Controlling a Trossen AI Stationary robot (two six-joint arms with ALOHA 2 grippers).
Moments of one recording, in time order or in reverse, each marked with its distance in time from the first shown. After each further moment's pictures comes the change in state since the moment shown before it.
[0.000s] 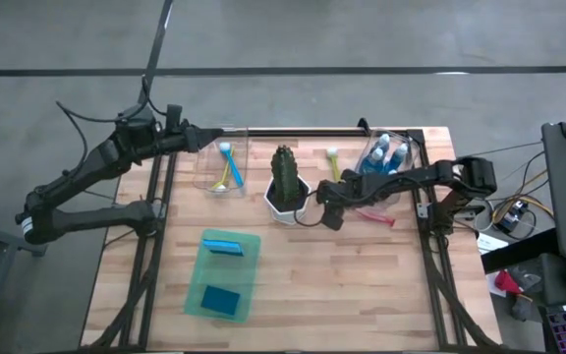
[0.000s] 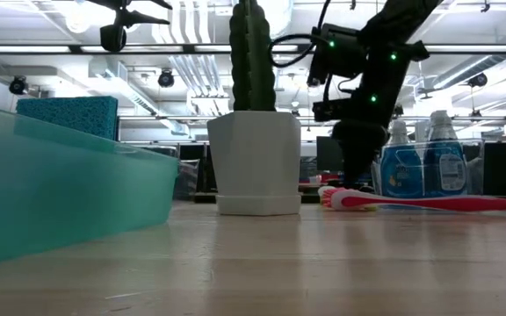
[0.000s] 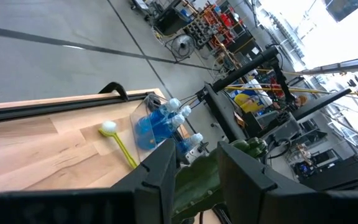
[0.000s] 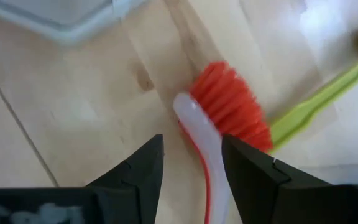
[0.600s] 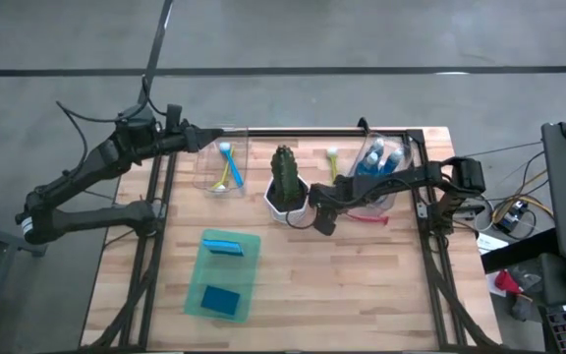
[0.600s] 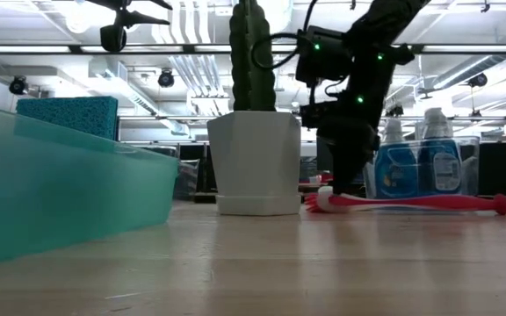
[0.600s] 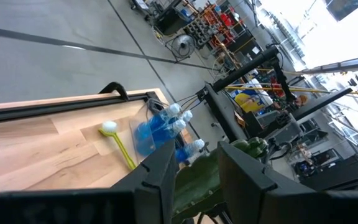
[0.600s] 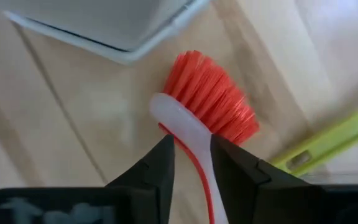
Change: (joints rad) left arm 0.000 0.001 0.000 0.000 0.000 0.003; right arm 0.031 0.097 0.080 -0.007 -0.113 0.064
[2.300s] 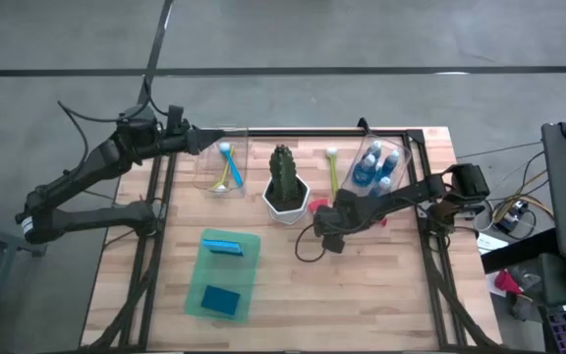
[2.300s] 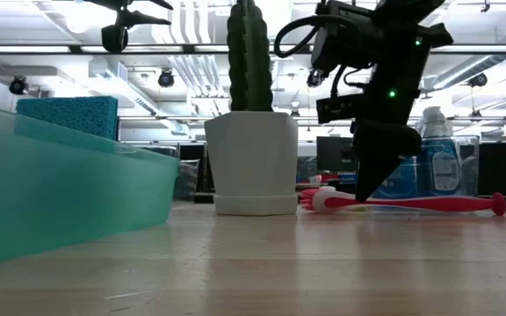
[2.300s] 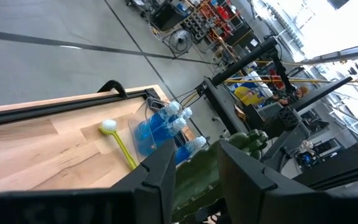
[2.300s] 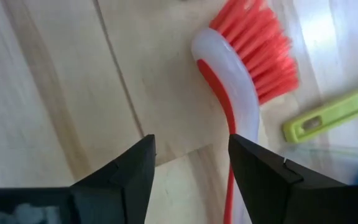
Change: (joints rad) left arm 0.000 0.005 -0.001 -0.002 0.023 0.041; right arm 0.182 -0.003 -0.035 -0.053 0.158 0.014
